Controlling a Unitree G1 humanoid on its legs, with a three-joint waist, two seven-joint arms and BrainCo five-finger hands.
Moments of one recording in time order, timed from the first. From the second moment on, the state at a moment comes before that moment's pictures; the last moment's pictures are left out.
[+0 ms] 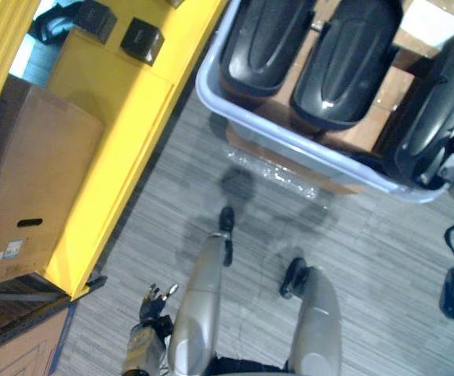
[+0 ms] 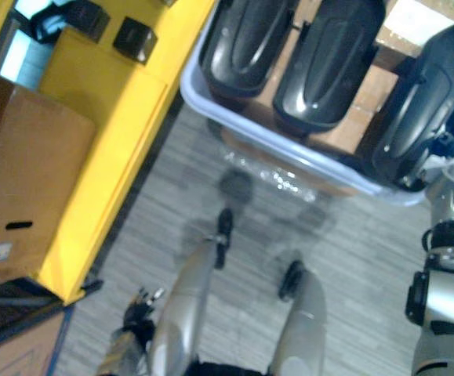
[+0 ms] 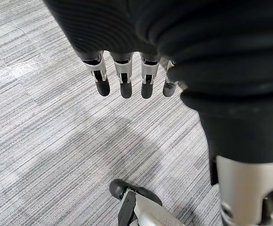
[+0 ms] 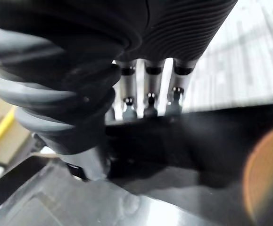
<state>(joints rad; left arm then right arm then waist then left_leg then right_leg) -0.01 0.05 0.09 0.85 -0.40 -0.14 0.08 -0.87 -0.79 -0.20 0.80 0.41 0.41 -0.42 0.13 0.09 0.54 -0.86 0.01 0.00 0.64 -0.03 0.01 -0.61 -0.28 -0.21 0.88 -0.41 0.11</state>
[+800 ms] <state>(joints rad) 0.03 0.04 0.09 0.74 -0.58 -0.23 0.12 -0.79 -0.71 -0.21 0.67 0.20 0.36 -0.49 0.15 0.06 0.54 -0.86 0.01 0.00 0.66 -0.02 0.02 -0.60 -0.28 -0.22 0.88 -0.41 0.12</state>
